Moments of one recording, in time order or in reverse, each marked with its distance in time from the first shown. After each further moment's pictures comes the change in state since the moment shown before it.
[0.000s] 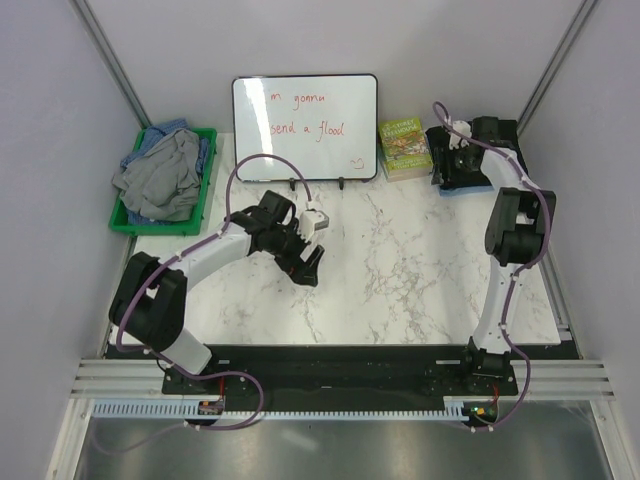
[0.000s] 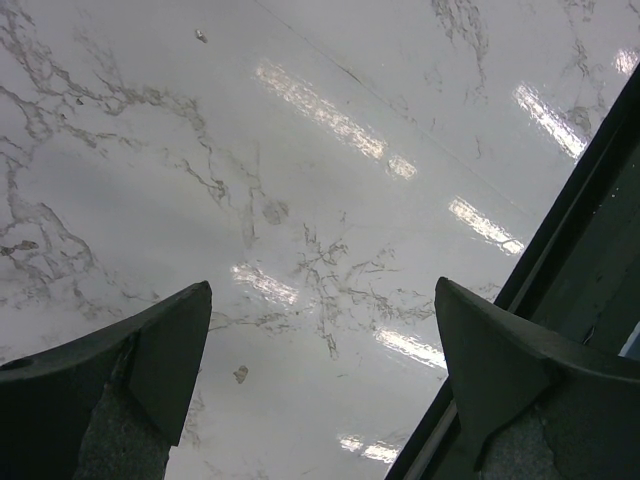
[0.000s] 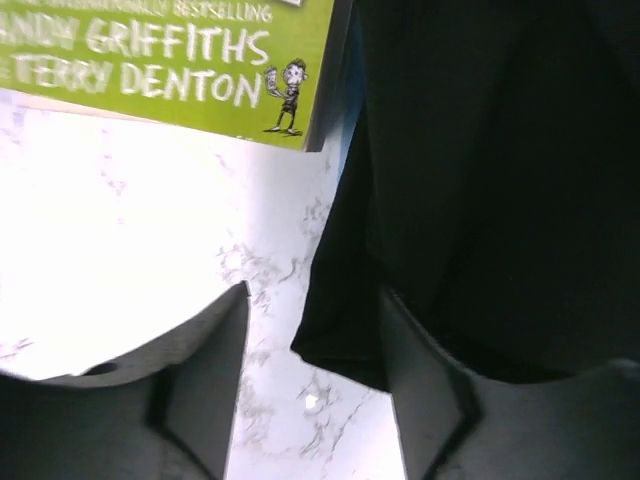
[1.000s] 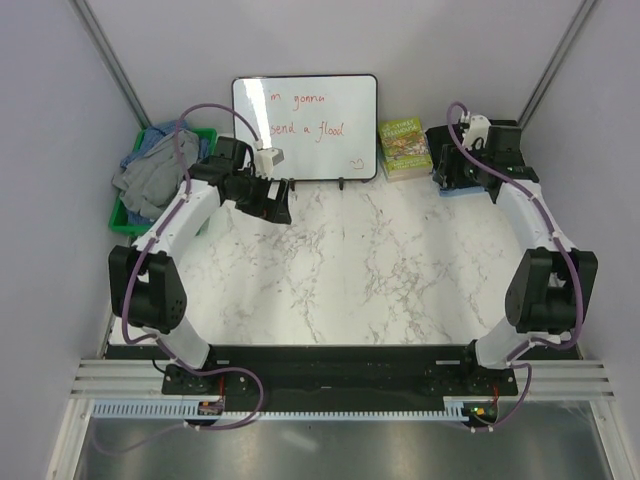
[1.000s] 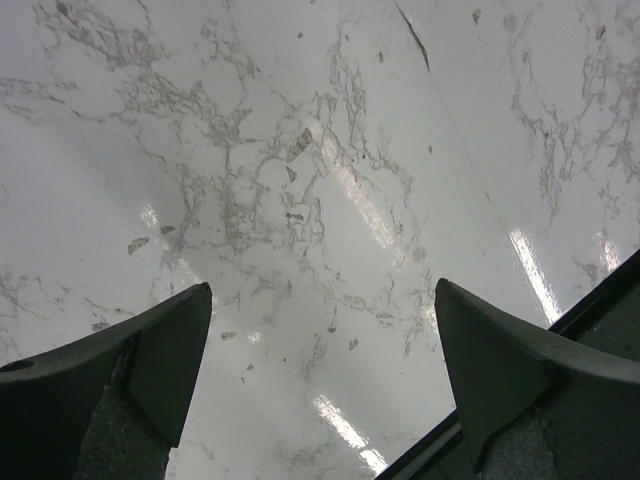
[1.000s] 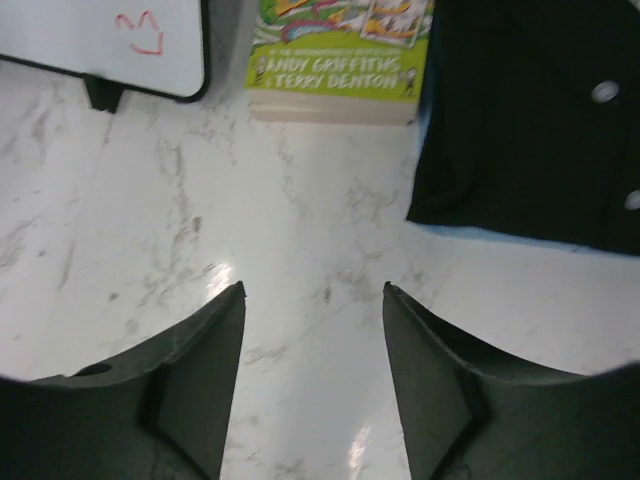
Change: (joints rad) left arm 0.287 0.091 0.425 -0.218 -0.081 -0.124; right arm 0.033 -0.671 -0.546 0.175 -0.060 0.168
